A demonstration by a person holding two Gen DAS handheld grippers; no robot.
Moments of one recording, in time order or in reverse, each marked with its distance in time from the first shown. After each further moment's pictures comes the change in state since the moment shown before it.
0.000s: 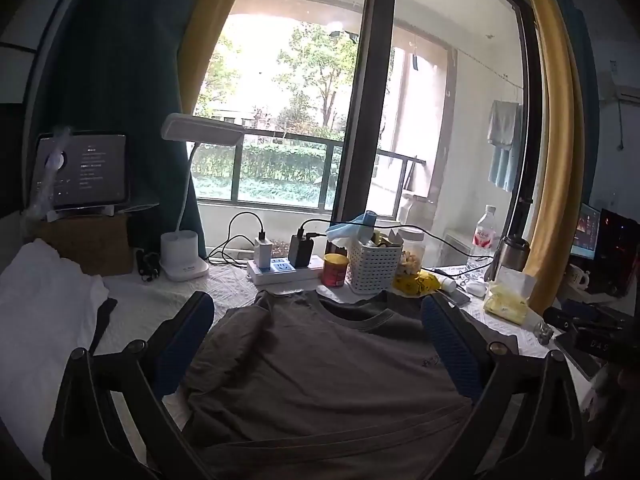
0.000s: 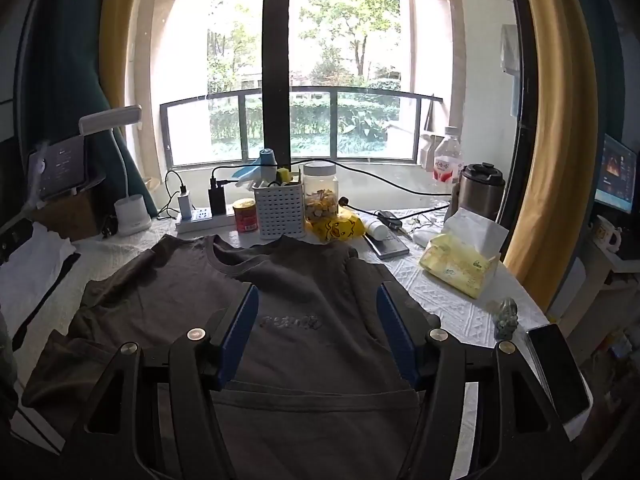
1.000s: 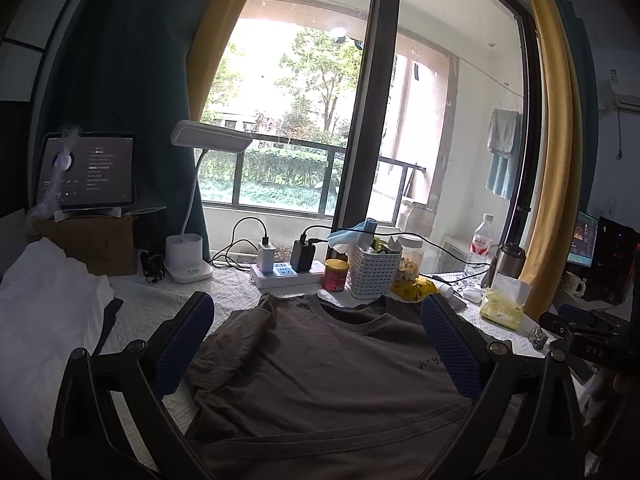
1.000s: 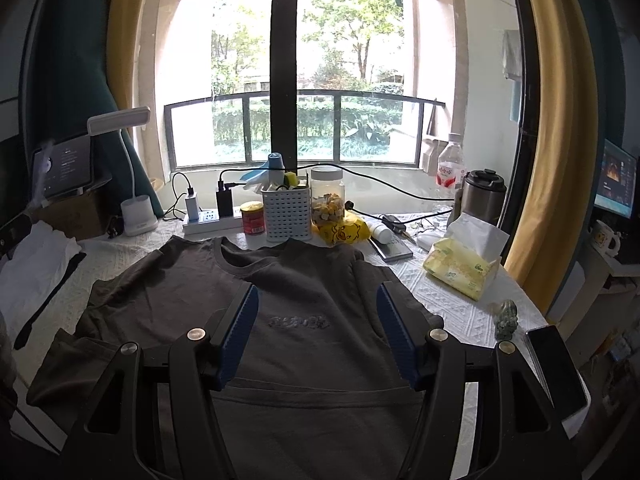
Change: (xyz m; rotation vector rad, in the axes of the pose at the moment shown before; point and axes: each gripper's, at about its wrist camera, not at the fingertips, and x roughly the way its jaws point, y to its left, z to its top) left arm -0.013 0.004 0.002 -0.020 -0.017 0.000; right arm -0.010 0.010 0.004 -0.011 -0.002 0.009
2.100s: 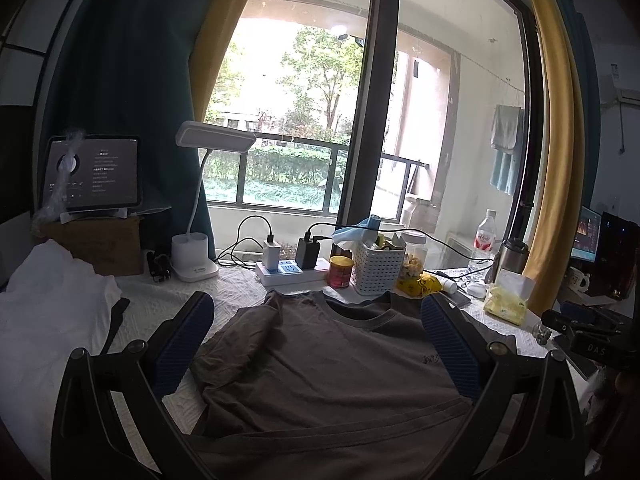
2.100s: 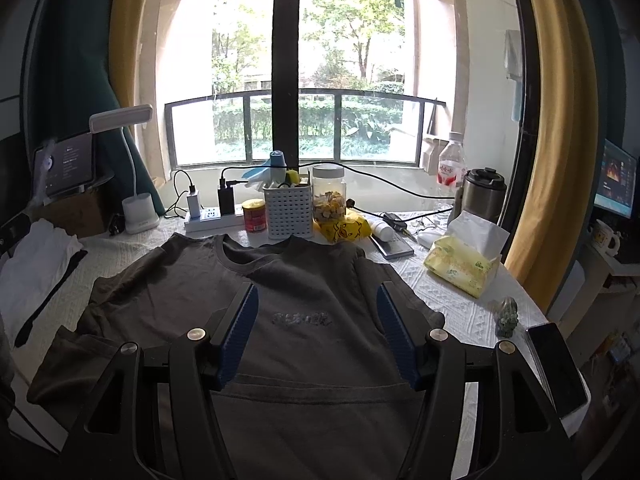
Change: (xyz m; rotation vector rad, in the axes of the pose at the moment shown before) left arm -0.006 0.004 0.001 0.013 0.010 0.012; right arm -0.002 -0.002 -0.002 0.004 0.005 0.002
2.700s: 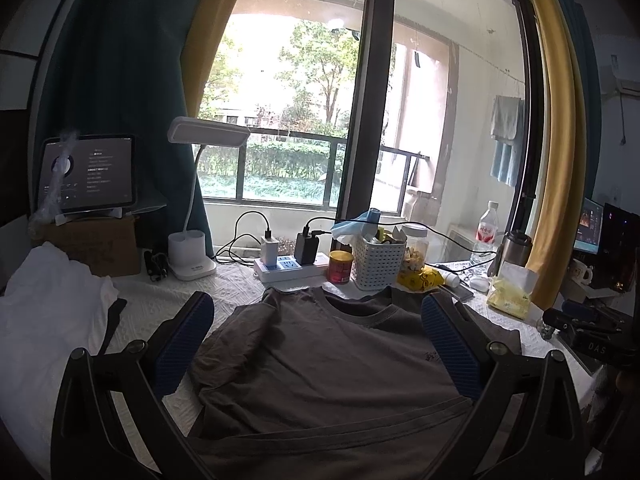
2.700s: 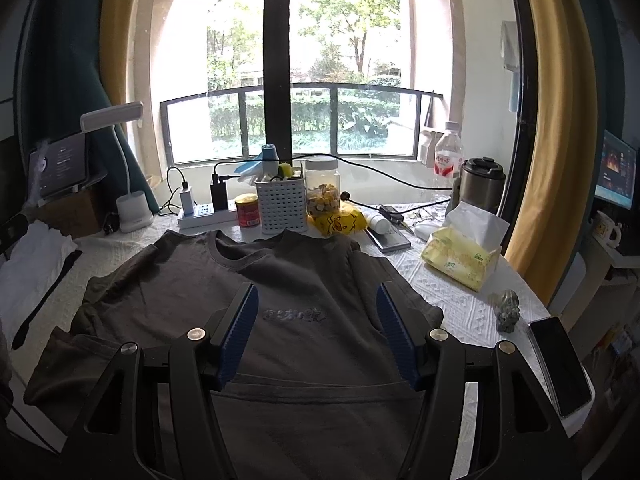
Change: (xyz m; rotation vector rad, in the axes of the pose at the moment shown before) left arm 0.013 -0.007 0.000 0.021 0.025 0.008; right arm 0.016 -0.012 -0.003 0.023 0.026 -0.005
